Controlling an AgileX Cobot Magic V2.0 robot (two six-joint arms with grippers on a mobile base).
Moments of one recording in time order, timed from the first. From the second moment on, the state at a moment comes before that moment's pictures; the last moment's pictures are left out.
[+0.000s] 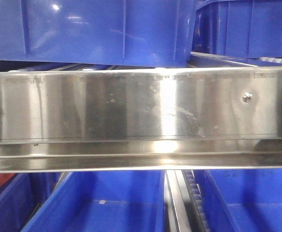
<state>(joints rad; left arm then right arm) -0.45 1.18 -1.40 0.01 0.46 -0.09 0.71 1.29 -1.52 -0.67 0.71 0.70</state>
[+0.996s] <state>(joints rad) -0.45 1.18 -1.40 0.01 0.45 -0.09 0.71 1.29 -1.52 -0.67 0.71 0.70</state>
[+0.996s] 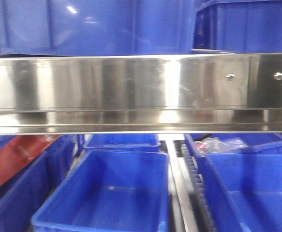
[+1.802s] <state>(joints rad) -0.45 1.18 -1.40 0.01 0.44 -0.09 0.71 1.29 -1.52 -0.67 0.71 0.70</state>
